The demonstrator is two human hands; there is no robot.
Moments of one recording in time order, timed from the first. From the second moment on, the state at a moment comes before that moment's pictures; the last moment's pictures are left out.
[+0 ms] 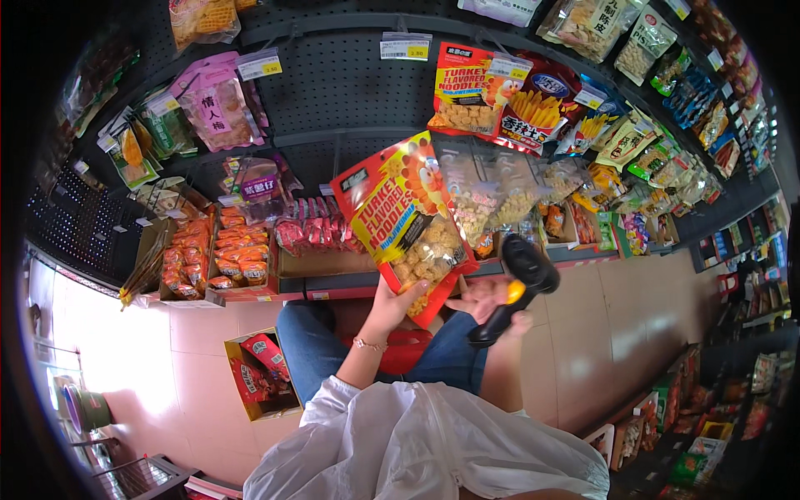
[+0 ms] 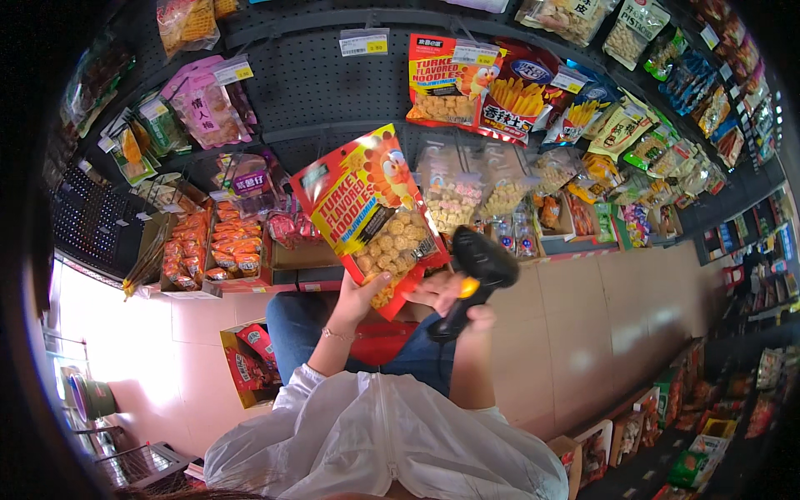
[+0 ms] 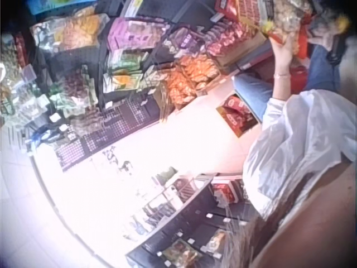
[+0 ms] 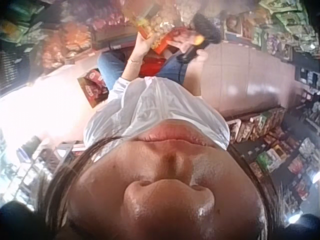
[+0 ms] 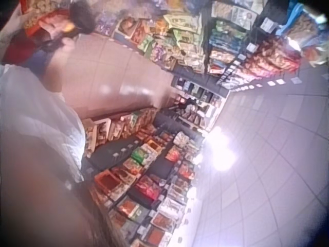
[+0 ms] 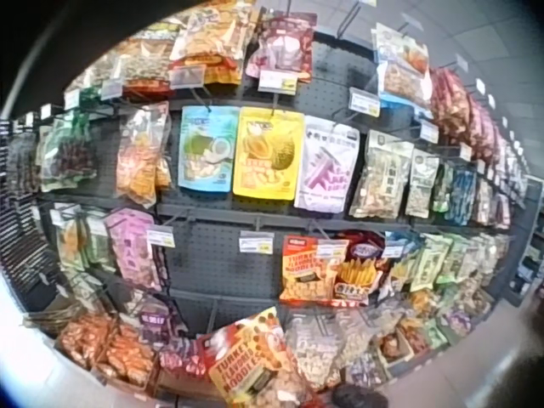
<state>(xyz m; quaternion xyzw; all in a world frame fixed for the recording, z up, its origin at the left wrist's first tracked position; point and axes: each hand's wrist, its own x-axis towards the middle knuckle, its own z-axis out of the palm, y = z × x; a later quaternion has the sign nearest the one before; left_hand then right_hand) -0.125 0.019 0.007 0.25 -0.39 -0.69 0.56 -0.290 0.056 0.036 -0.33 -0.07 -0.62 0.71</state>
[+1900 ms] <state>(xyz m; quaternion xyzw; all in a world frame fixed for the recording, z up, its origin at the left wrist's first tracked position) -0.198 -0.144 0.061 0.22 -0.40 -0.77 0.45 -0.387 0.061 -0.182 0.26 -0.06 -0.75 0.61</state>
